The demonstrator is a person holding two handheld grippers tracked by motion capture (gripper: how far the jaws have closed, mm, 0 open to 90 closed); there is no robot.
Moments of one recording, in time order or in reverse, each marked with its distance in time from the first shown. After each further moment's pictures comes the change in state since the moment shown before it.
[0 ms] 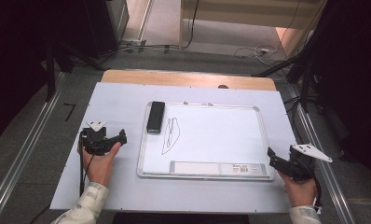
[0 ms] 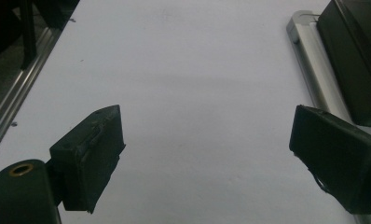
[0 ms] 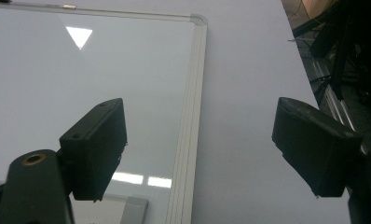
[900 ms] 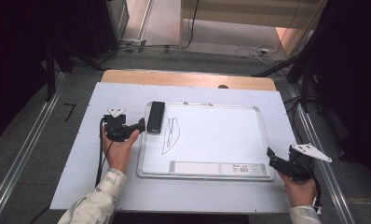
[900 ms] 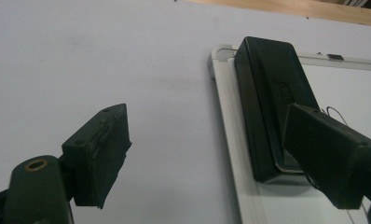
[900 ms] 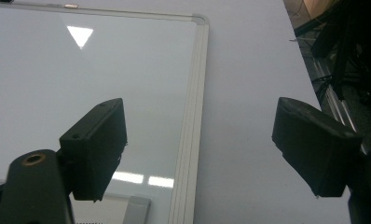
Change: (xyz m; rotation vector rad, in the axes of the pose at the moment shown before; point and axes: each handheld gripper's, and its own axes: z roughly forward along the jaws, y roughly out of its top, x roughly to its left) left arm -0.052 0.032 0.031 -0.008 -0.159 -0.036; right arm 0.001 0.000 0.000 0.001 0.002 -0.002
